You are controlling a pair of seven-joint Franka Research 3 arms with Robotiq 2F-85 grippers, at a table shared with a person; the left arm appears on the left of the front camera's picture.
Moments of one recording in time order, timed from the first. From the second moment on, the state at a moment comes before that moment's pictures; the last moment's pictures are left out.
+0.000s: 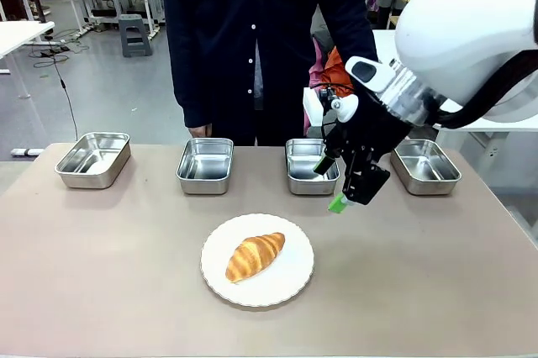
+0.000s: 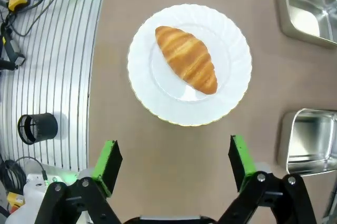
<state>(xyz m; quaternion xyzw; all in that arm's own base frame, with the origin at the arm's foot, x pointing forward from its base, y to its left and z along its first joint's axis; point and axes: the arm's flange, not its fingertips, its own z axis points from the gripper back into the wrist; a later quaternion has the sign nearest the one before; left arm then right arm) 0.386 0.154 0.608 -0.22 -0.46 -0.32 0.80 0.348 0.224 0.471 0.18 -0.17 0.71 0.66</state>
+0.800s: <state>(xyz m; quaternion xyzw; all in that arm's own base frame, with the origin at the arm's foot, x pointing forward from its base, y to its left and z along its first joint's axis) 0.386 0.154 0.608 -0.22 -0.46 -0.32 0.80 0.415 0.358 0.394 0.14 -0.11 0.81 0.56</state>
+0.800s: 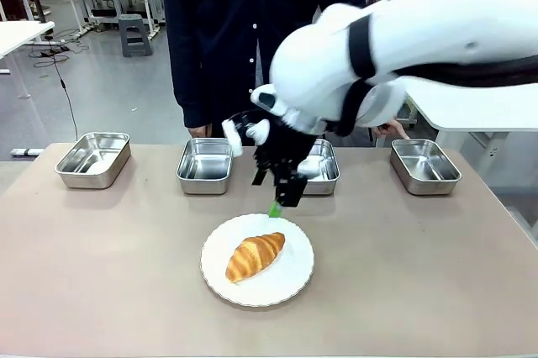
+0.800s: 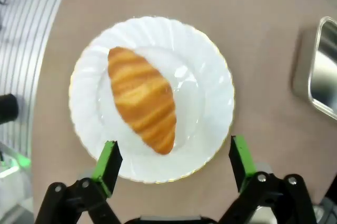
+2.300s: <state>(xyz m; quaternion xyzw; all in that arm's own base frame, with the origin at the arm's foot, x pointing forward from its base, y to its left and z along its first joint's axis) 0.386 0.154 0.608 -0.22 -0.46 -0.32 0.80 0.356 0.413 0.339 0.02 0.00 0.91 0.42</state>
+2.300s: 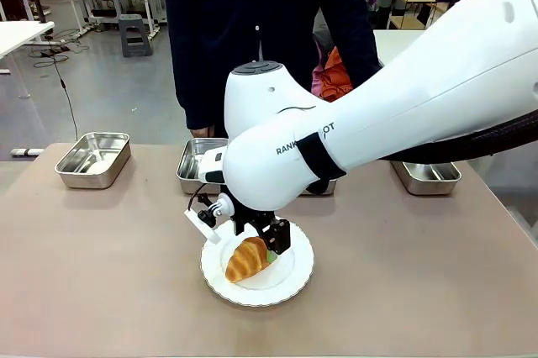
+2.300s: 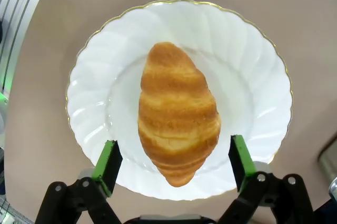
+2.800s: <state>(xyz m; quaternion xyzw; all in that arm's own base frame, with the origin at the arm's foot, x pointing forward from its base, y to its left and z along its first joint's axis) 0.386 0.154 0.608 -0.22 -0.46 -0.32 0.80 0.345 0.414 0.320 0.01 0.01 0.91 0.41</state>
